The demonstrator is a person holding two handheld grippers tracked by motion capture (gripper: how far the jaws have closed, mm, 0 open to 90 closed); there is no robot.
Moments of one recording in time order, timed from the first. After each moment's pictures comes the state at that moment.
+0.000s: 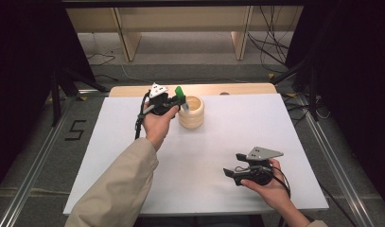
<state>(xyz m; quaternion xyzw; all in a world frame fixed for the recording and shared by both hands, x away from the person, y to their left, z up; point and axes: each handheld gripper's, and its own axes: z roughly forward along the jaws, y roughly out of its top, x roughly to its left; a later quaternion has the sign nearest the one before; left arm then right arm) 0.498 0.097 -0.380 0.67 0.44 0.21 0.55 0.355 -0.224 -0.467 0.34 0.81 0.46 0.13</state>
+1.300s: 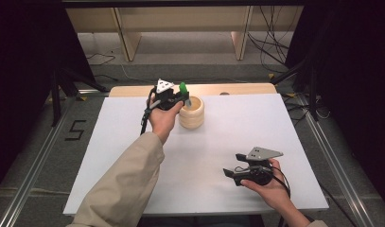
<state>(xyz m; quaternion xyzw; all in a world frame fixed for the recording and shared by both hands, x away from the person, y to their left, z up) 0.519 0.083 -0.384 0.68 0.44 0.22 0.54 0.355 -0.224 -0.468 0.33 0.81 0.46 0.13</state>
